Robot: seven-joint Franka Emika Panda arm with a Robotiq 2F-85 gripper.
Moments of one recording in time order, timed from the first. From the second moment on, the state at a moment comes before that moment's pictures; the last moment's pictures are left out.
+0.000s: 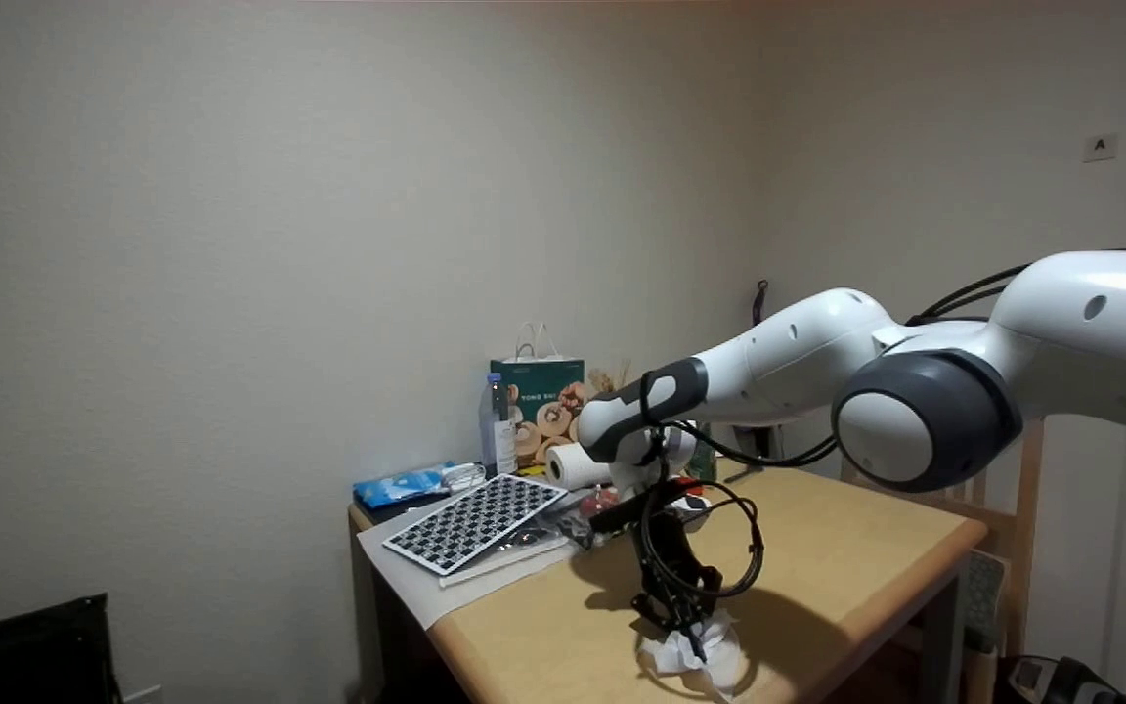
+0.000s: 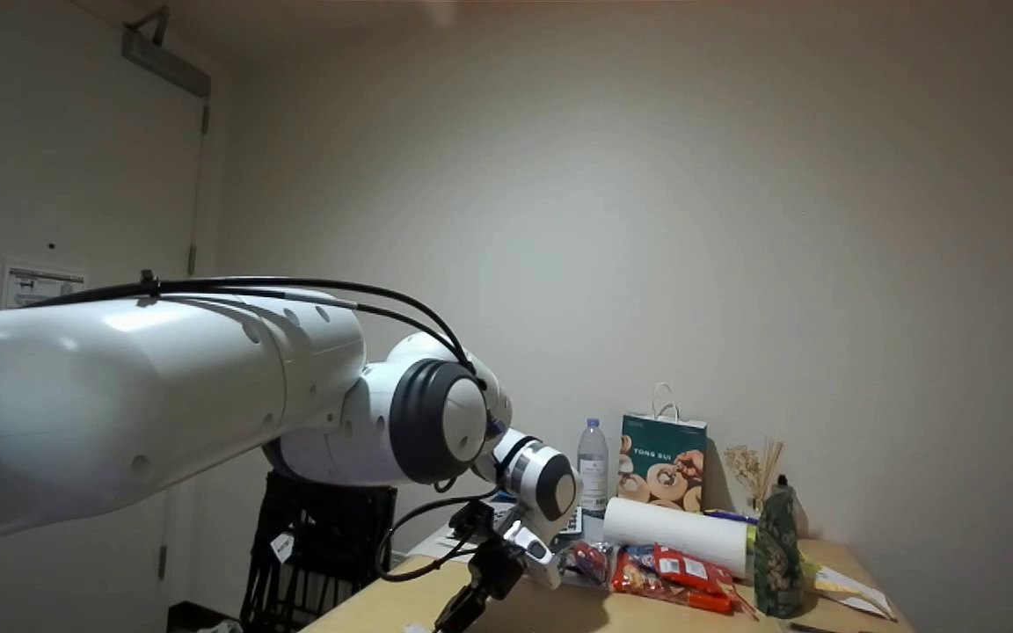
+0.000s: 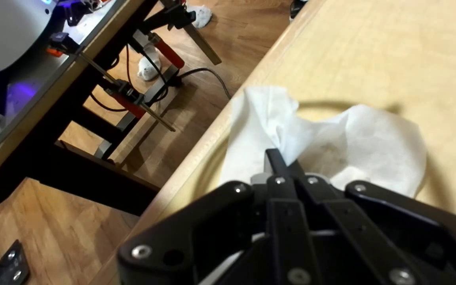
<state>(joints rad) -0.04 1.31 -0.13 -0.79 0.44 1.15 0.92</state>
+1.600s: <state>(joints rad) -0.20 1.11 -0.29 -1.11 0.70 1.52 1.15</state>
